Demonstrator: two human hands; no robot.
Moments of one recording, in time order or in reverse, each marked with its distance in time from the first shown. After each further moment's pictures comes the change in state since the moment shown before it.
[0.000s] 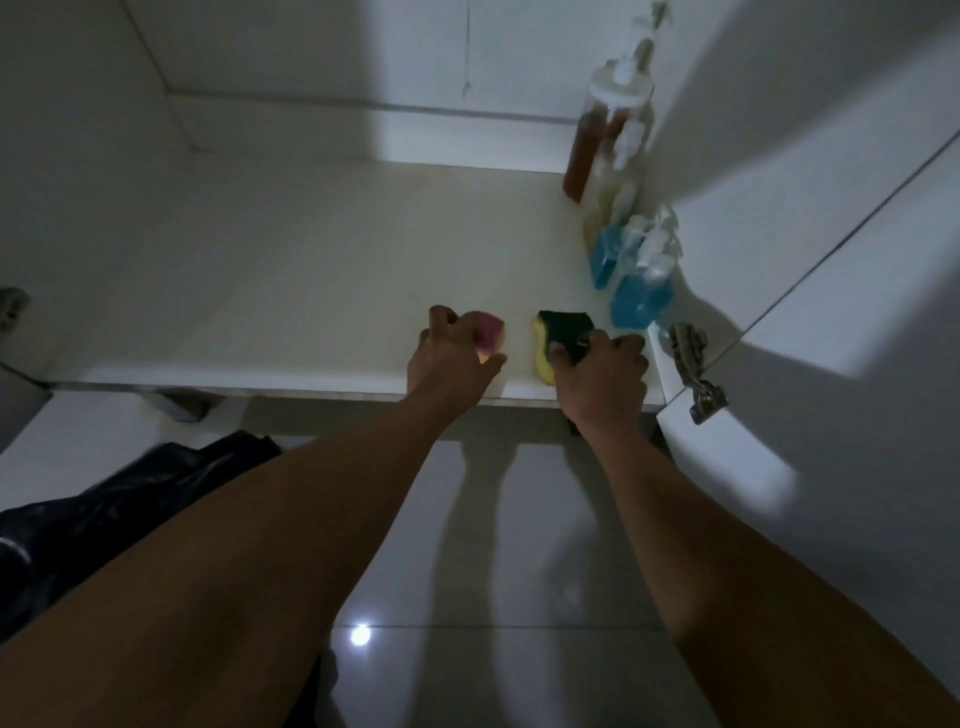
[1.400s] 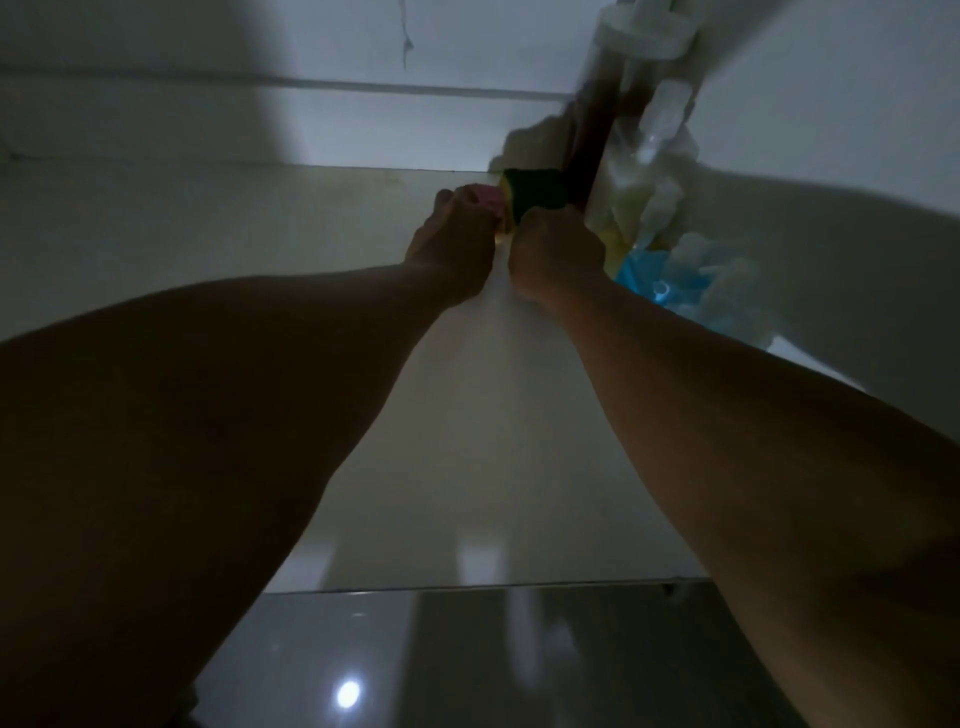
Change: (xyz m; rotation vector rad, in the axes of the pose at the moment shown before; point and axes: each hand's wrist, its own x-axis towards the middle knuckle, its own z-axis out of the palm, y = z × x) left_hand 0.293 0.002 0.075 0.286 0.028 0.297; right_hand 0.245 -0.083 0.065 -0.345 -0.009 -0.331
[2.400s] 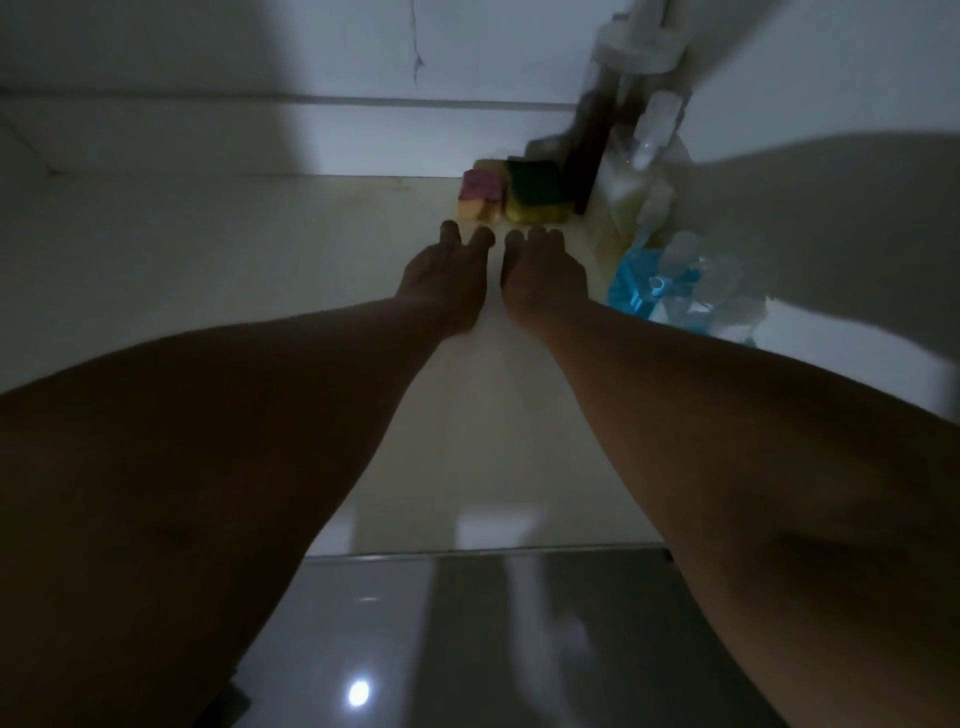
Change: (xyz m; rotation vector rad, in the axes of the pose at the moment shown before) left_hand -0.062 0.013 -0.028 0.144 -0.142 -0.060; right_hand -0.031 -0.015 0.006 0.068 0.005 -0.036
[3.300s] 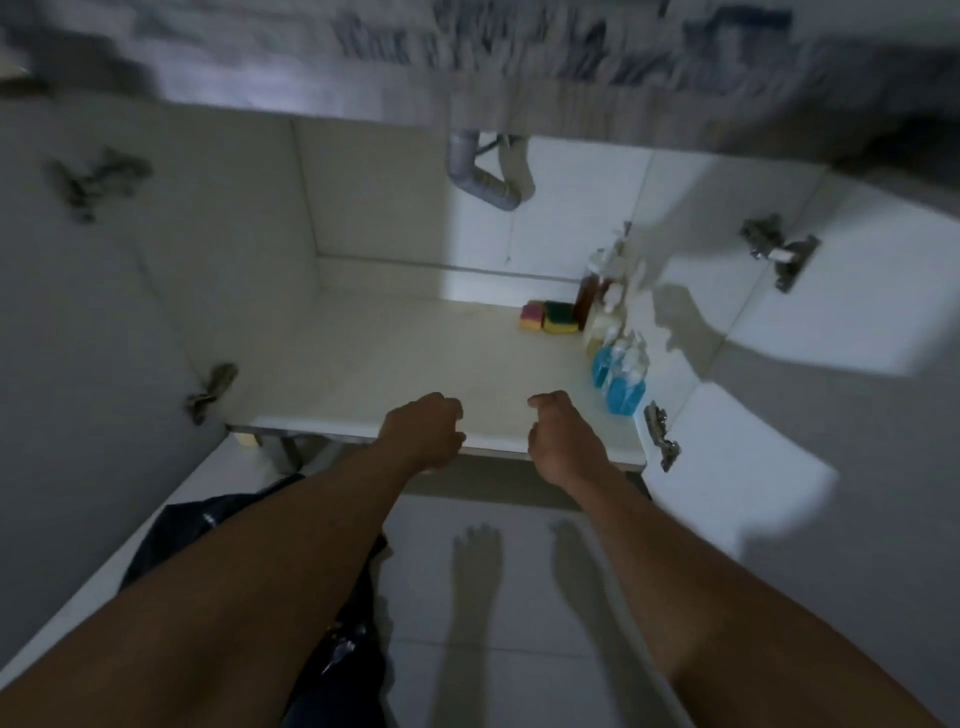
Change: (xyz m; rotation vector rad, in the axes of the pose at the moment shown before) left_hand -0.387 -0.011 -0.207 -0.061 -0.143 -0.095; right_hand -0.360 -0.085 -0.219 0.270 -0.082 -0.095
